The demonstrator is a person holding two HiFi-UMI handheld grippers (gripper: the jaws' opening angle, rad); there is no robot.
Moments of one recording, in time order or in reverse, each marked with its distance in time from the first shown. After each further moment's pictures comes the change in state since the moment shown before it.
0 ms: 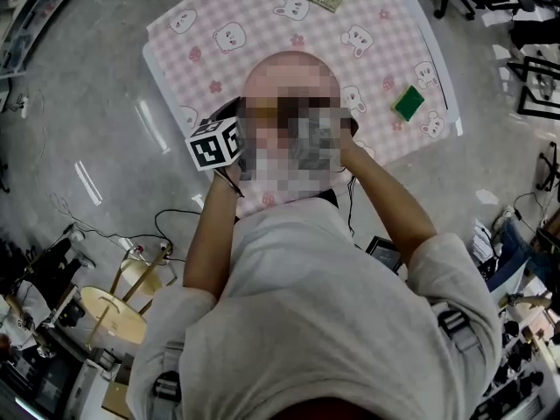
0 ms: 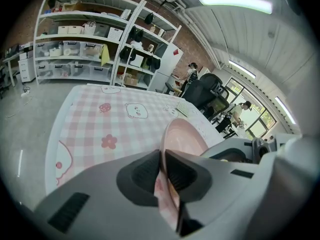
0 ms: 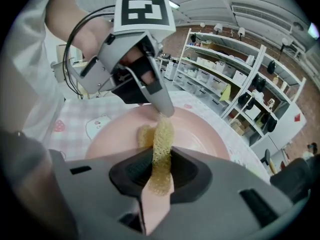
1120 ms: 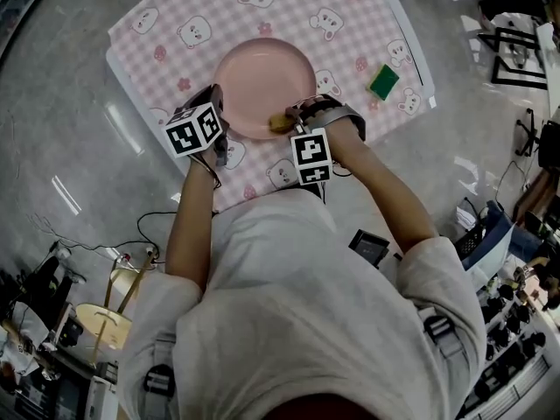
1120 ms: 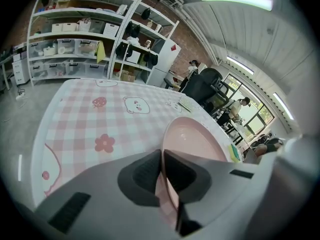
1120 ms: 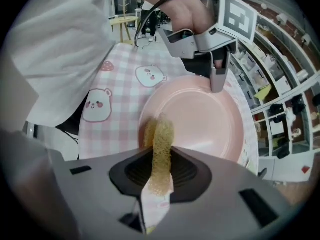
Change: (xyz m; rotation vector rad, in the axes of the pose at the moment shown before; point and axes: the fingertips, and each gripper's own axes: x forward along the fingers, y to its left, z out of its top) left arm 0.033 0.017 -0.005 0.036 0.036 -0.016; right arm -0.048 0.055 -0.087 -0.412 0.407 0.194
